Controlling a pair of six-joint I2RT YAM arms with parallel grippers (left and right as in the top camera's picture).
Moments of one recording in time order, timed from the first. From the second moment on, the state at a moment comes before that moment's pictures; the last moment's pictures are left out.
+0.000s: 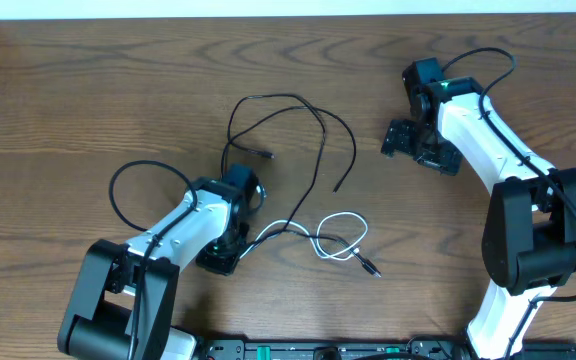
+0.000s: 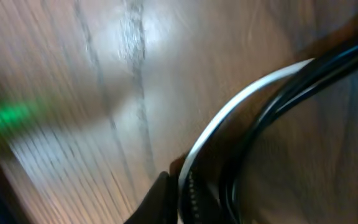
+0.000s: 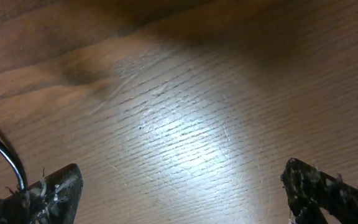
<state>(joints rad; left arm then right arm) -0.36 1.62 0.78 -0.94 -0.05 -1.58 0.22 1.98 1.49 -1.02 0.07 0.62</state>
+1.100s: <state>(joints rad) -0.30 0.97 1.01 -0.67 -0.04 -0.72 0.22 1.98 1.49 -1.02 0.03 0.62</state>
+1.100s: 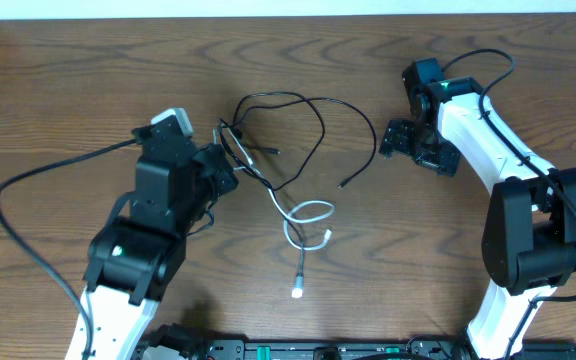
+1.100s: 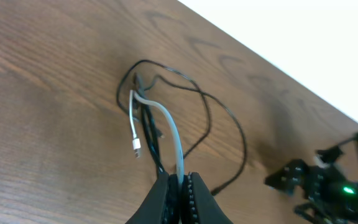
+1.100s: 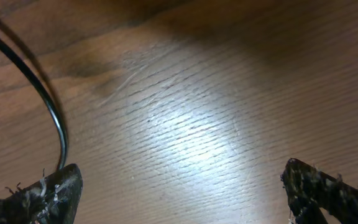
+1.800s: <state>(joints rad) -0.30 1.10 1.01 -0.68 0.19 -0.72 0.23 1.98 1.49 -0.93 -0.72 -0.01</state>
